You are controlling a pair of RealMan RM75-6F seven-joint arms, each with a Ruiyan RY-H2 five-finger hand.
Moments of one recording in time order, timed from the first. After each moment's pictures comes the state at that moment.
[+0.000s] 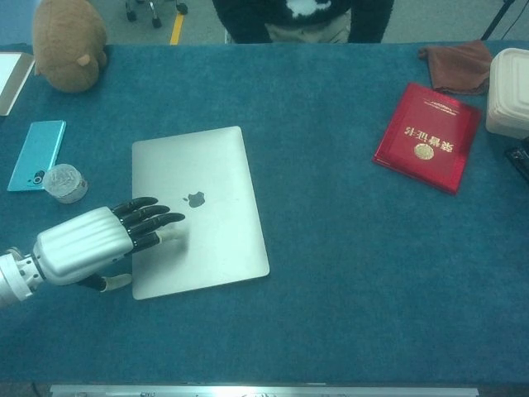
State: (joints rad) left arm -0.44 -1.51 0.25 -1.26 1.93 1.21 0.13; right arm 0.27 -1.03 0.16 -1.93 -1.33 1.43 -0.34
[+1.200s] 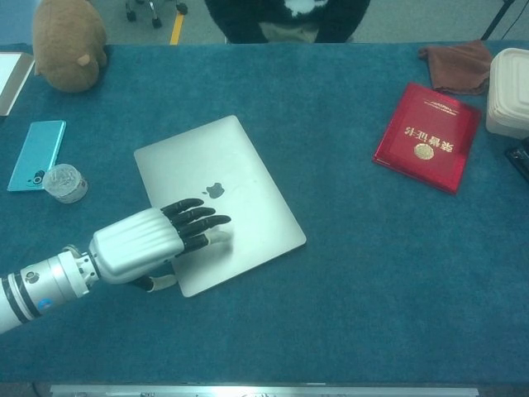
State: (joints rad) left arm -0.51 -1.61 0.18 -1.36 1.85 1.09 0.26; right arm 0.23 -1.00 0.17 -1.90 -1.34 1.45 -0.26
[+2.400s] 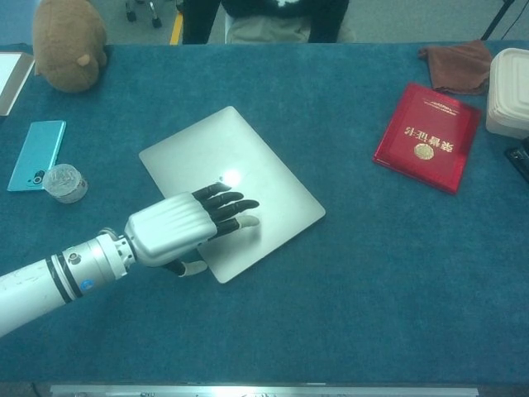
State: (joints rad) left arm -0.58 -1.68 0.11 -1.37 1.77 1.01 0.33; right arm 0.20 -0.98 0.18 -1.89 -1.34 1.46 -0.22
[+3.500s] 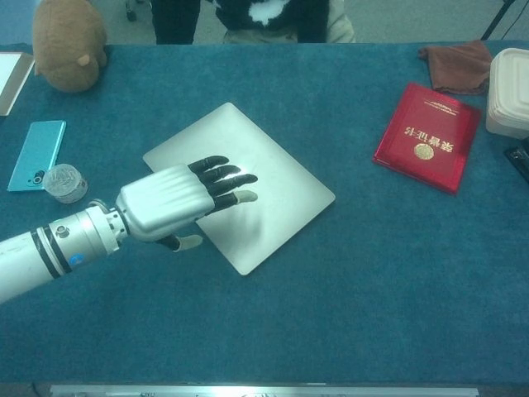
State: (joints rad) left arm -0.65 -1.53 0.06 -1.56 1.68 0.96 0.46; right arm 0.19 -0.96 0.20 -1.90 -1.36 1.49 -0.18
